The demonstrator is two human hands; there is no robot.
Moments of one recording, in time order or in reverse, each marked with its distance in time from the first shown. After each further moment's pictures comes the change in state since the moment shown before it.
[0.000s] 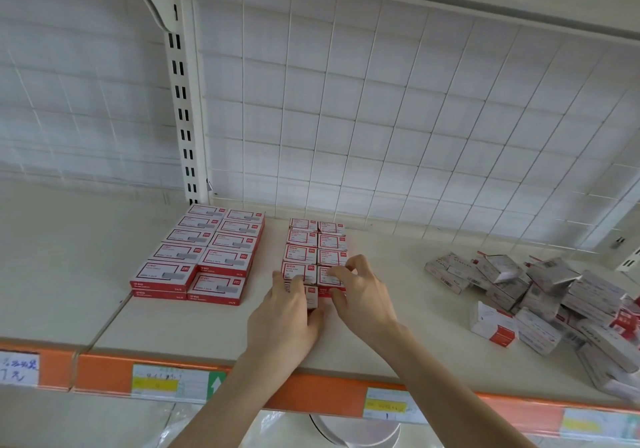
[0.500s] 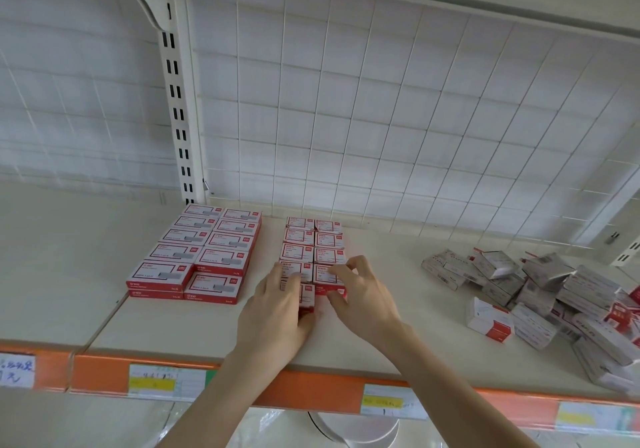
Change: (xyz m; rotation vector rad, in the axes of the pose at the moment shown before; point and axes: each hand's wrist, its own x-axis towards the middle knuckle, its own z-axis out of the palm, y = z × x) left_hand 0.000 -0.009 -0.001 0.058 0.030 0.074; right_hand -0.005 0.003 -0.006 -0.011 -0.076 0.025
